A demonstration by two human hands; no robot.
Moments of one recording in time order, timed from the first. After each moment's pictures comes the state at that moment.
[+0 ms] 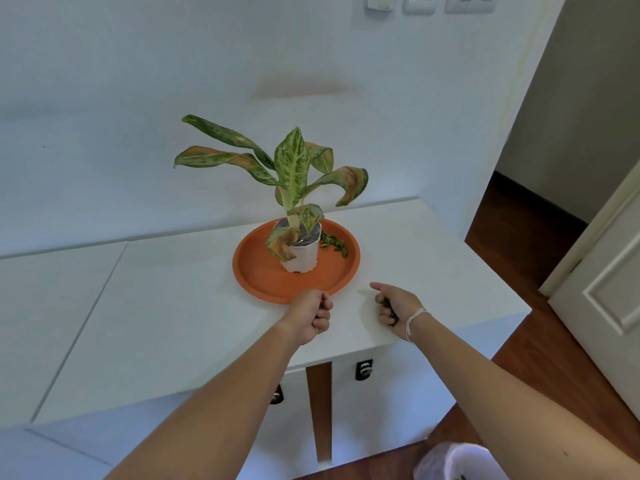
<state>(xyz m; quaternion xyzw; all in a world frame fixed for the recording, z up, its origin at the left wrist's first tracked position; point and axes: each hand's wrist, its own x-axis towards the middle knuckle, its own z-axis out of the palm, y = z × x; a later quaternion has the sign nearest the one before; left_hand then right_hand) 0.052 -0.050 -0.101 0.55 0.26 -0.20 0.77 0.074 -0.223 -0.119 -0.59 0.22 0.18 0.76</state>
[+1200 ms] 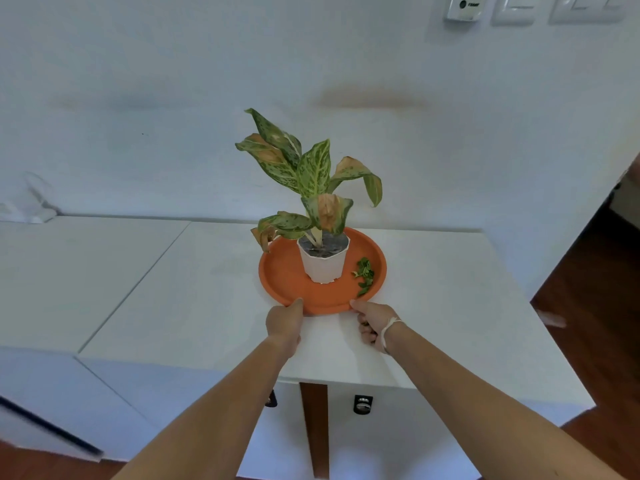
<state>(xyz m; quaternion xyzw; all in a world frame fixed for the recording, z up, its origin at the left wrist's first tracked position) 0.049 -0.029 -0.112 0.64 0.42 0.04 0.64 0.117 -0.178 -0.115 -0.66 0.15 0.33 0.66</state>
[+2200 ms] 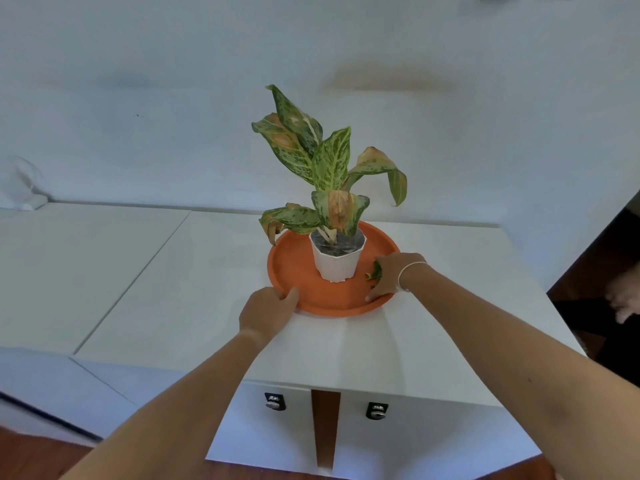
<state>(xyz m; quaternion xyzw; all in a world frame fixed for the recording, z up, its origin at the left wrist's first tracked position) 0.049 0.027 -0.106 0.89 0.30 0.04 0.34 0.184 -0.157 -0.044 -0.94 -0.23 0.23 -0.09</state>
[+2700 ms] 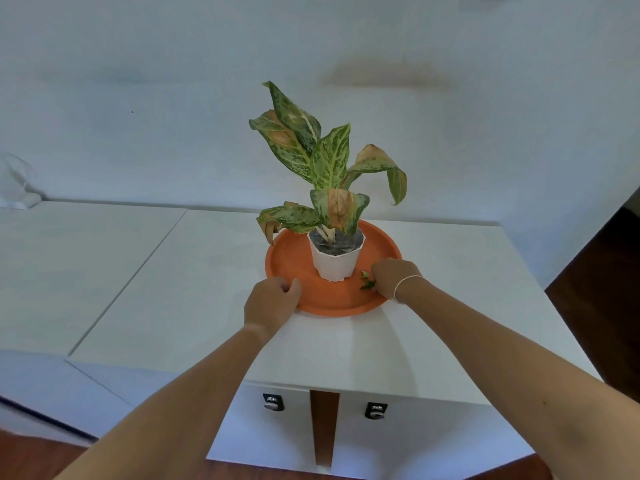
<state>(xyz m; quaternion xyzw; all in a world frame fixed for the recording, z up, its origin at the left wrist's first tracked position) 0.060 0.021 -0.103 0.89 0.27 0.11 0.35 0.178 -0.155 -0.064 -0.96 -0.21 0.18 -0.05</state>
